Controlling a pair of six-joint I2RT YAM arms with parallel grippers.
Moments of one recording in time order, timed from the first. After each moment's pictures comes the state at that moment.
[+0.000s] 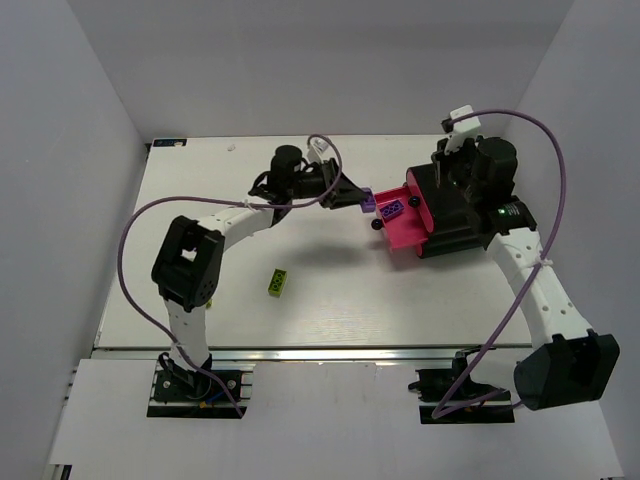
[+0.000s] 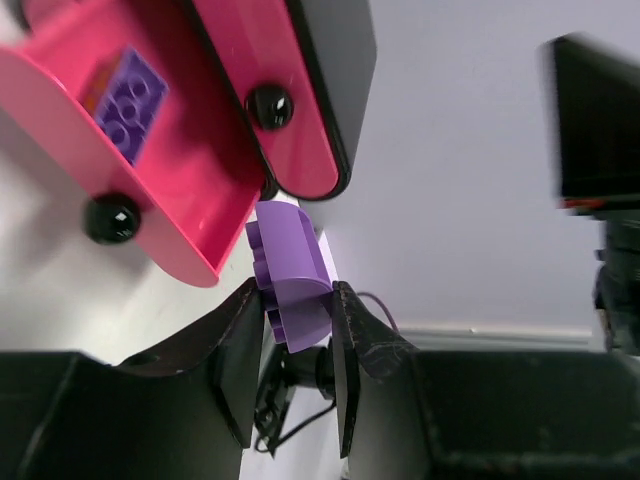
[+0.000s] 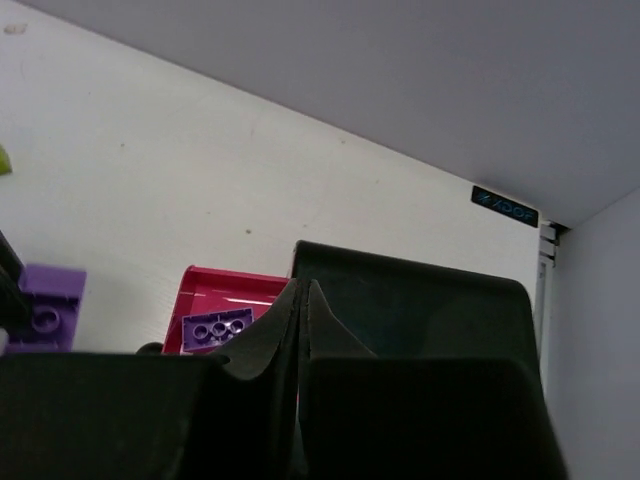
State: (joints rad) left arm -0.50 1.94 1.39 0.32 0.79 -1.06; right arm 0.21 1.23 1.19 -0.16 -0.15 -0.22
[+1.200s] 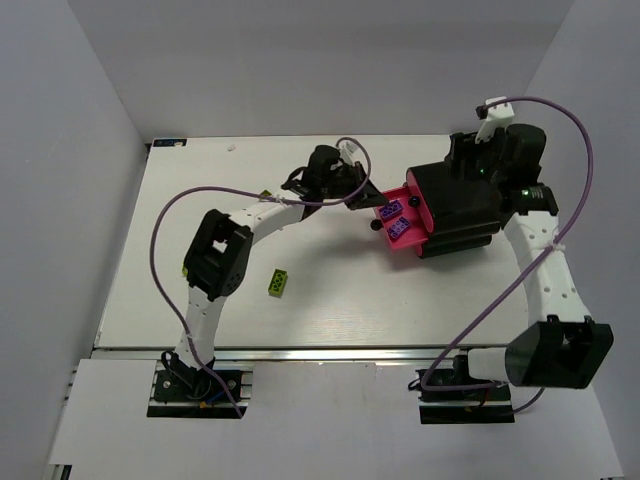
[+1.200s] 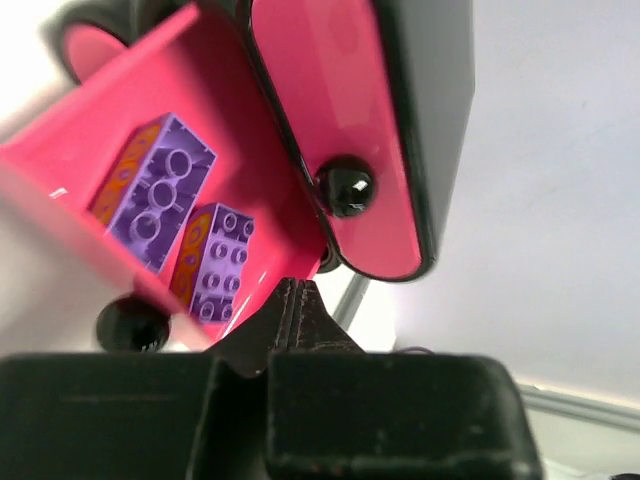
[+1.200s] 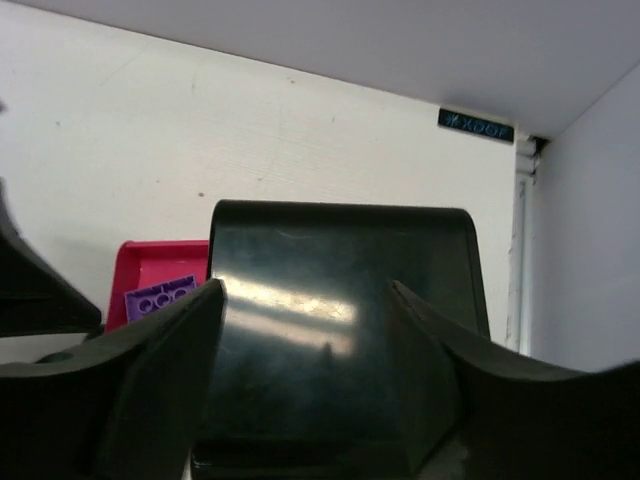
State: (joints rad) left arm -0.64 2.19 1.71 0.10 0.61 -0.97; right arm 0.03 1.28 1.29 -0.31 -0.19 -0.16
